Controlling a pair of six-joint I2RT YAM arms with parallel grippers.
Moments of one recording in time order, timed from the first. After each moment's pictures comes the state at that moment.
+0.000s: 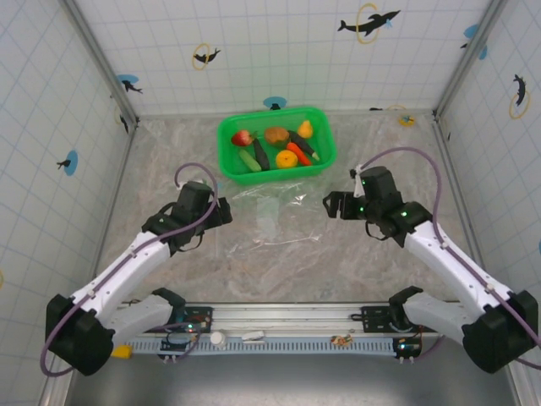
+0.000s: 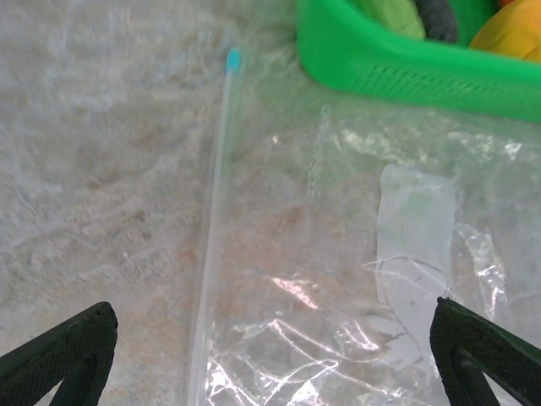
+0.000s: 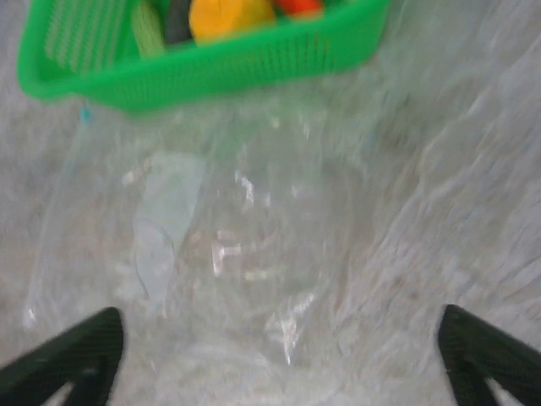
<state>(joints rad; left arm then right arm) -0.48 1.05 0.73 -0.59 -0.11 -0.64 0.50 1.07 0.80 -0.54 -0.14 0.45</state>
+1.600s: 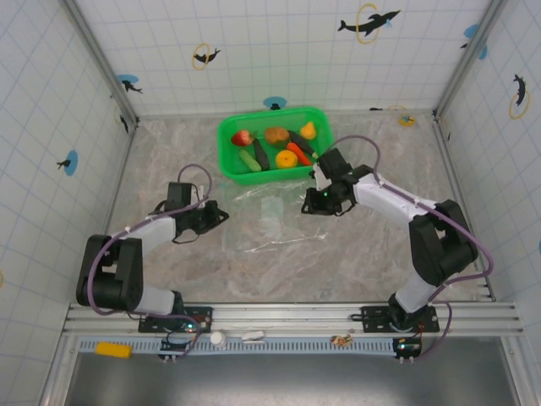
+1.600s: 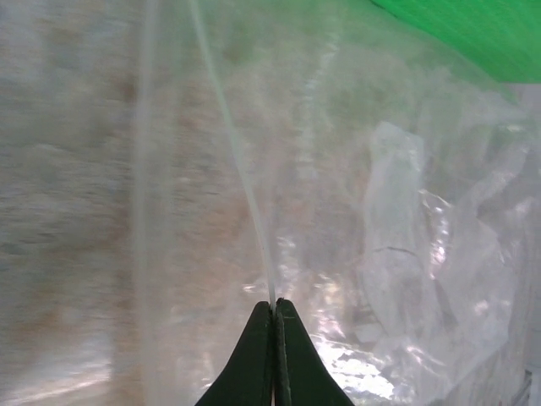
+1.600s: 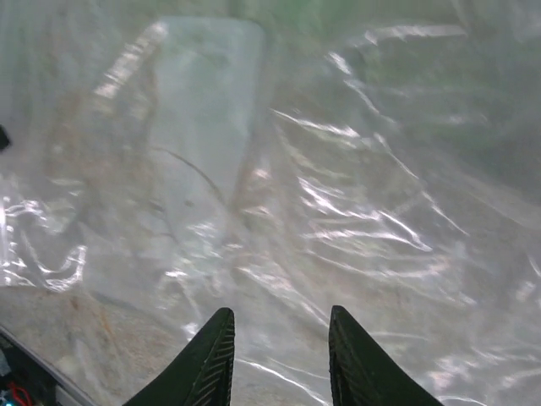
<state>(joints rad) -0.17 1.41 0.58 -0.12 0.59 -0.57 0.57 1.65 1.16 -0.66 -0.37 0.44</state>
